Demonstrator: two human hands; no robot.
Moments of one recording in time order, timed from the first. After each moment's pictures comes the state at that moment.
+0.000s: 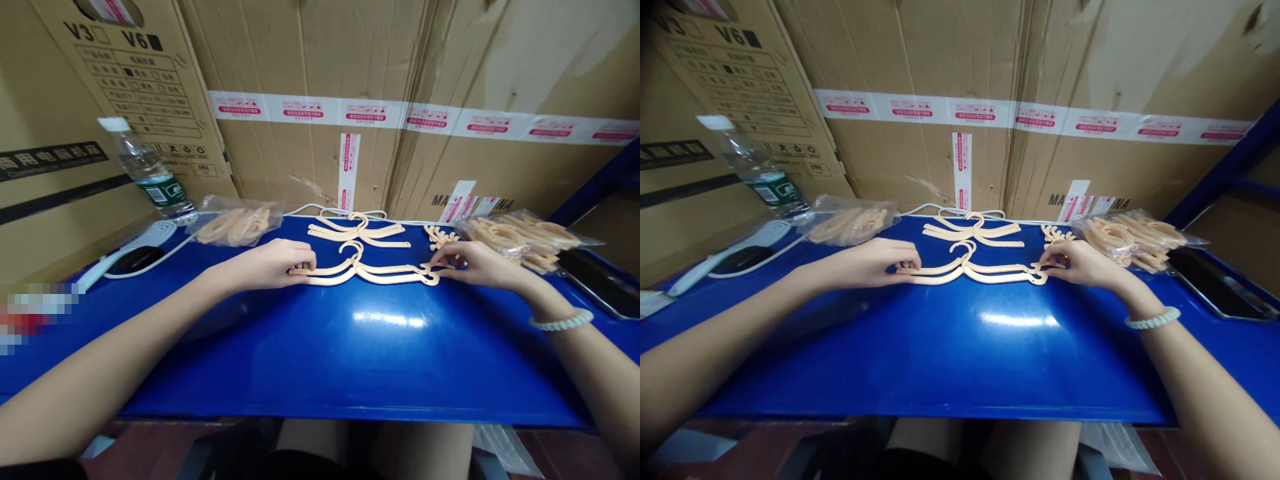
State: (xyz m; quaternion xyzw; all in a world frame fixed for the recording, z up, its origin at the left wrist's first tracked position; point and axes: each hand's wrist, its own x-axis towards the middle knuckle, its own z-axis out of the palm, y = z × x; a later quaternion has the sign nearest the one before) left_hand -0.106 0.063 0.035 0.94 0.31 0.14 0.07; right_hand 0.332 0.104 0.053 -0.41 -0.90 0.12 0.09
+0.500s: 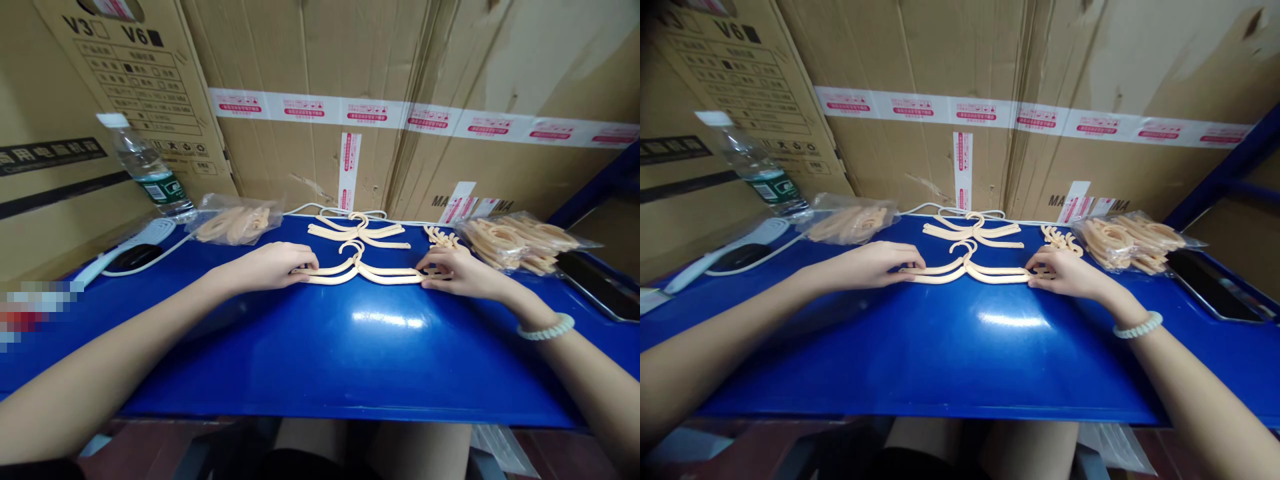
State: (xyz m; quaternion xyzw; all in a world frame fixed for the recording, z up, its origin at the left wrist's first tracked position) left_hand -0.104 0.060 0.031 0.93 0.35 0.11 0.07; right_hand 0.315 0.095 0.040 -0.38 -0.91 0.11 0.09
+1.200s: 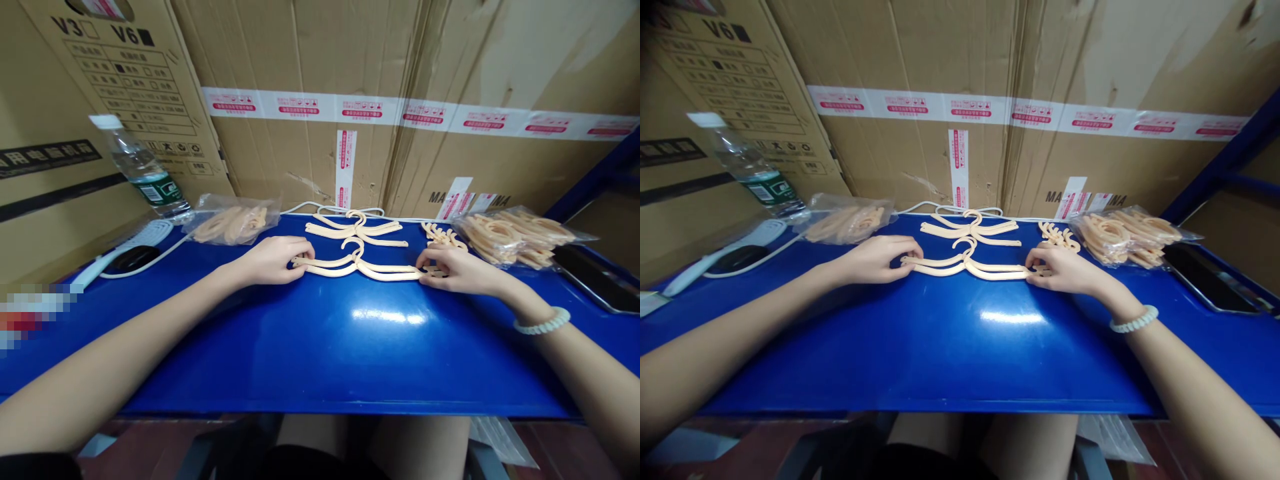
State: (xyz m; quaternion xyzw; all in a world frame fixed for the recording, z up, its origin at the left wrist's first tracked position) left_hand -0.105 0.076 0.014 0.91 0.38 0.15 0.03; right_hand 0.308 0.090 0.043 -0.41 -0.90 0.10 0.07
